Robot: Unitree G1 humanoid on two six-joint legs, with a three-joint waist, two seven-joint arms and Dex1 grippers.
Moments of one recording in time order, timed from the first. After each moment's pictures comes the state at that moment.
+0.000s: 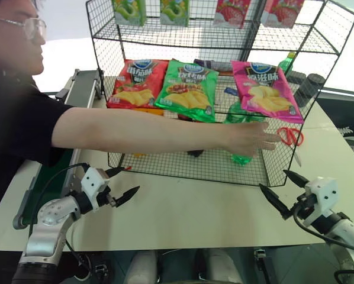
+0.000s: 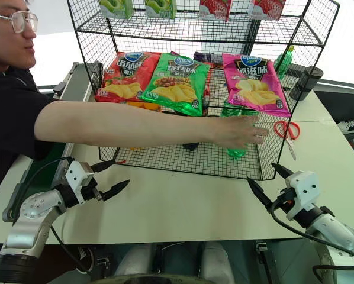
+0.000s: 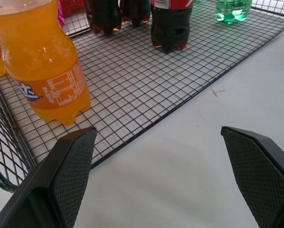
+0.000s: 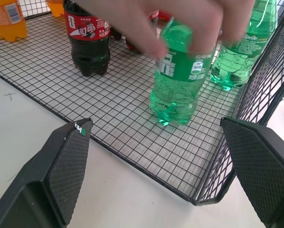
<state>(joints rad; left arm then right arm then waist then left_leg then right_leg) 0.07 0.56 0.09 -0.04 -0.31 0.01 -0.87 0.37 -0.54 -0.38 -0.31 0.40 0.09 0.69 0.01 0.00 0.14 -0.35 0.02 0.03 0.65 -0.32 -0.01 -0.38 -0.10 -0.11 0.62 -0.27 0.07</state>
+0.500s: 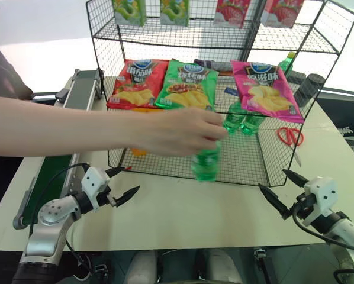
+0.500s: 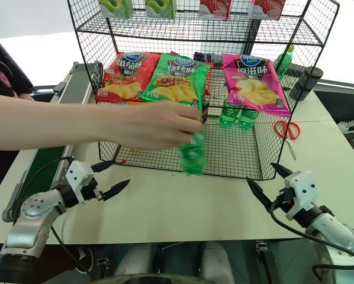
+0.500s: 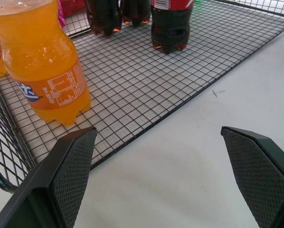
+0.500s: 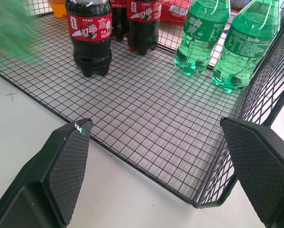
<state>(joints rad) 0.07 0.56 0.09 -0.04 -0.30 0.01 -0.86 0.37 -0.54 -0.38 -0.31 0.40 0.08 0.69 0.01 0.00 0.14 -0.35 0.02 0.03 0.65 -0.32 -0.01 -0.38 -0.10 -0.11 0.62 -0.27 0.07</state>
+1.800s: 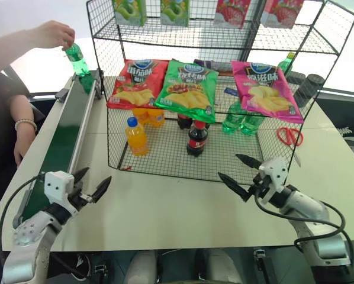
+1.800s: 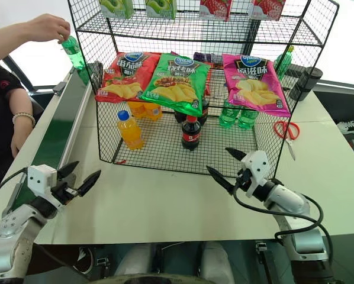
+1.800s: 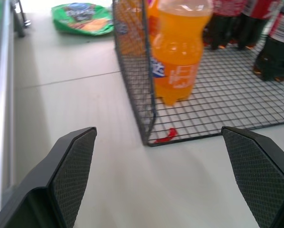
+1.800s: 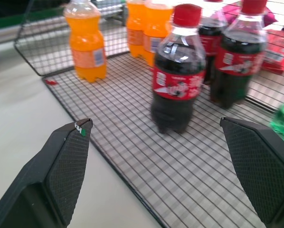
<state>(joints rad) 0.22 0.46 0.36 -0.13 -0.48 0.16 -0.61 0.07 -0.48 -0.06 -0.25 0.37 0.12 0.74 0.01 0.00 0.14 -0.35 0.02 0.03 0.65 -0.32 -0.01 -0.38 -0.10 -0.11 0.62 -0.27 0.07</state>
